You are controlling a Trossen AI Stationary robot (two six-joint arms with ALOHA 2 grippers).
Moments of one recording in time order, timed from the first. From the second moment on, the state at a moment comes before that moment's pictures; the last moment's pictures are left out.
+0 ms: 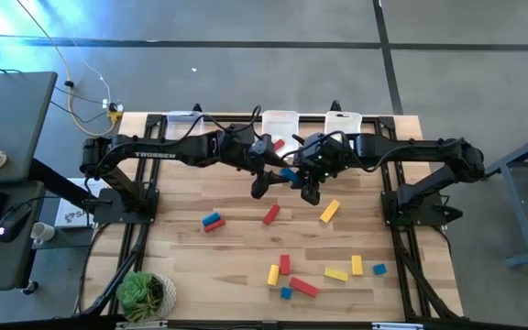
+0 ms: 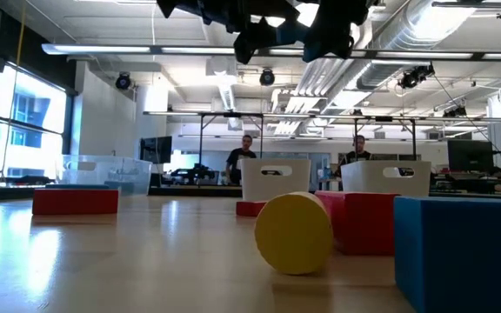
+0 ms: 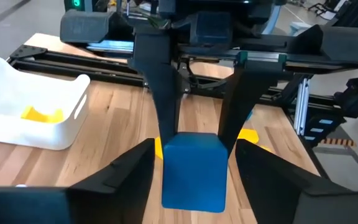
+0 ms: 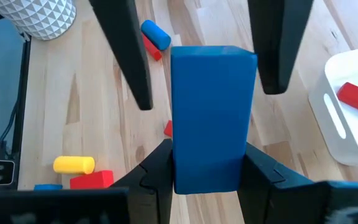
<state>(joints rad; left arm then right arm) 0.27 1.60 1.26 -0.06 0.27 -0.10 -0.08 1.42 1.32 -0.74 -0.12 0.20</state>
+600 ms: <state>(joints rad) 0.28 1.60 1.26 -0.09 0.25 -0.03 -0.08 1.42 1.32 -0.74 -0.07 0.21</state>
